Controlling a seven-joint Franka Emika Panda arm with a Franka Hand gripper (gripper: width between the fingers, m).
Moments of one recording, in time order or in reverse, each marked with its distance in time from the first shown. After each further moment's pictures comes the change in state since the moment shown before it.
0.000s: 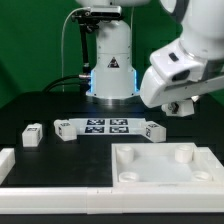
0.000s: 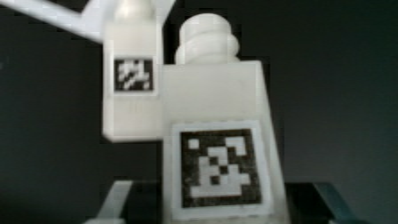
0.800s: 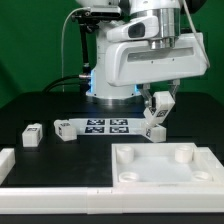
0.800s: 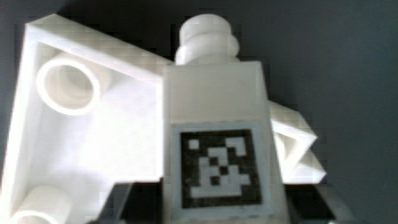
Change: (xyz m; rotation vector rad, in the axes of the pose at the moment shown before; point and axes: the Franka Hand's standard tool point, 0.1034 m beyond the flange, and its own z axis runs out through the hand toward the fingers) arm 0.016 0.074 -0.051 -0.163 0.668 -0.057
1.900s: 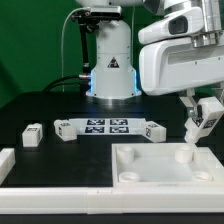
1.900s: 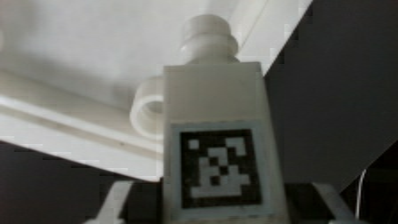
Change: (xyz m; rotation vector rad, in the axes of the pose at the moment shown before) arm 0.113 -0.009 0.013 0.052 0.052 -0.012
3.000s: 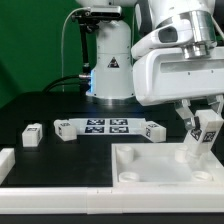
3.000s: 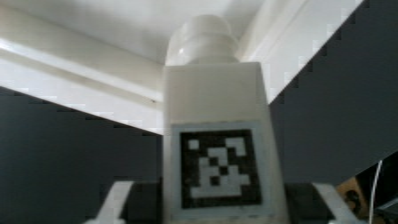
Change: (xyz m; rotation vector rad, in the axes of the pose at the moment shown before) arm 0.008 0.014 0.017 -0.075 0.189 -0.014
